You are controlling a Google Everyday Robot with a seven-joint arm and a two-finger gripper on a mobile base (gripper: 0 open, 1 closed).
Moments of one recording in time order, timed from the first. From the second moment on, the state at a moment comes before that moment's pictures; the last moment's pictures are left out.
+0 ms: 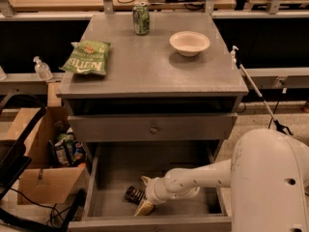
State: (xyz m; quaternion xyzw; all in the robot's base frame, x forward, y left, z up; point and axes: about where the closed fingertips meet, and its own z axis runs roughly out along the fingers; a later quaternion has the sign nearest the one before) arm 0.506 0.051 0.329 -0.61 0.72 0.19 0.28
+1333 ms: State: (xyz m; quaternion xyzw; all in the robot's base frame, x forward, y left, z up) arm 0.506 0.052 0.341 -0.61 0.72 0.19 0.28
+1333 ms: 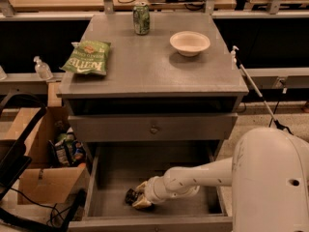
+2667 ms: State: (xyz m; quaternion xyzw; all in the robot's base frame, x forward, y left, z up) arm 0.460 -0.030 0.600 -0.62 0.69 0.22 0.31
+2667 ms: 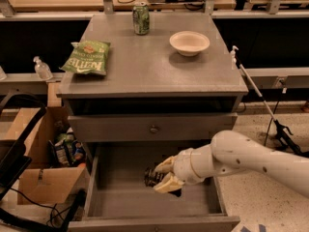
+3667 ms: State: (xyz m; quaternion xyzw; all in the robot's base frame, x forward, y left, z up) arm 0.504 -0.091 0.698 -0.51 0.77 0.21 0.32
